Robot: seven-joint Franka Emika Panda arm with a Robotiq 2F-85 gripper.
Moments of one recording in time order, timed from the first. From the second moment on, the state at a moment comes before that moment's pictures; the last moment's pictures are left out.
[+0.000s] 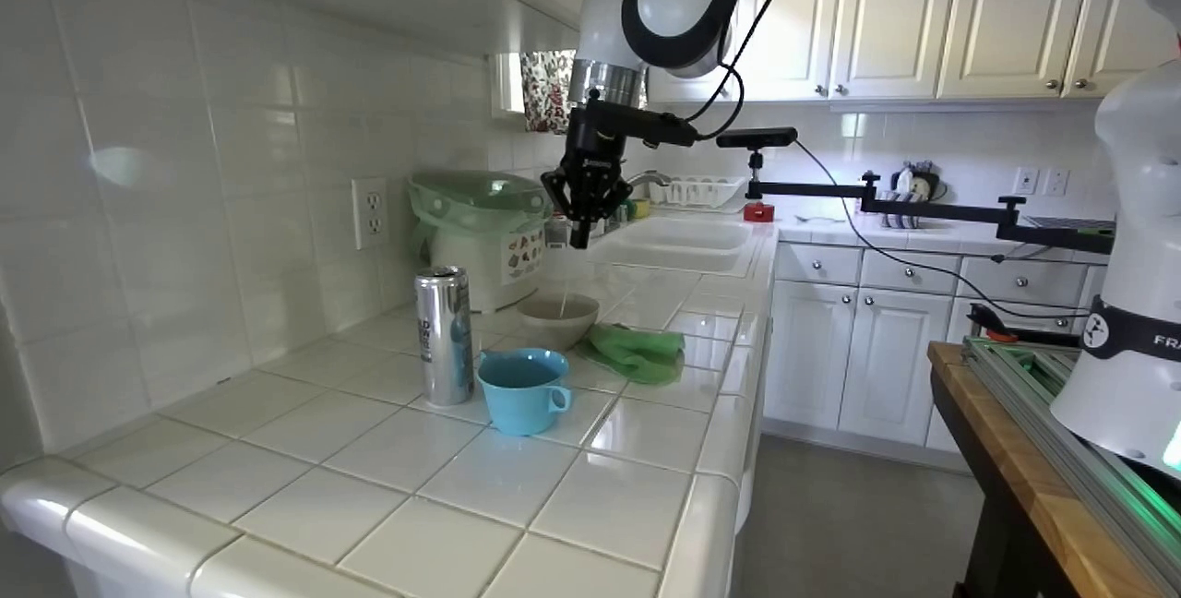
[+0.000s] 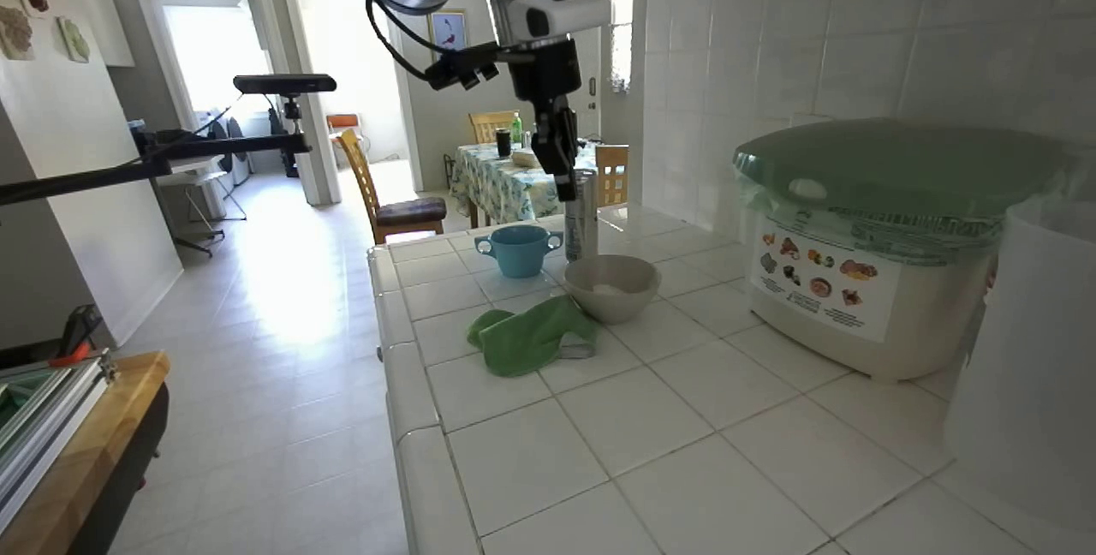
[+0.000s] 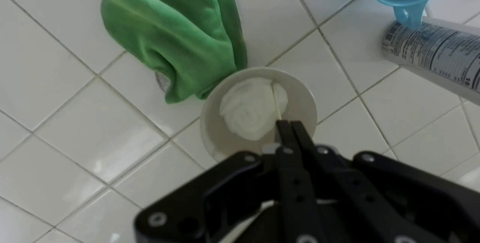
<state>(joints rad) 0.06 0.26 -0.04 -2.04 0.01 2.49 0.70</state>
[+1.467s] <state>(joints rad) 0.03 0.22 -0.08 -2.08 0.02 2.45 0.71</state>
